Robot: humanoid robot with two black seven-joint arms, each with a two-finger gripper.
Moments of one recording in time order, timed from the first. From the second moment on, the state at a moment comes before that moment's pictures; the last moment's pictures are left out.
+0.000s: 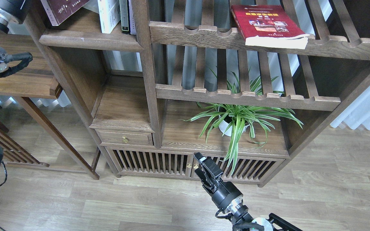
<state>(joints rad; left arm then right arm) -1.01 0.31 -1.26 -0.58 0.94 -0.38 -0.43 0.06 0.01 0.76 0.87 0.32 0.58 0.02</state>
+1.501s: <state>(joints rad) -1.08 0.25 -1.19 -0.45 0.93 -0.33 -0.48 0.03 0.02 0.76 0.89 0.32 0.58 0.02</state>
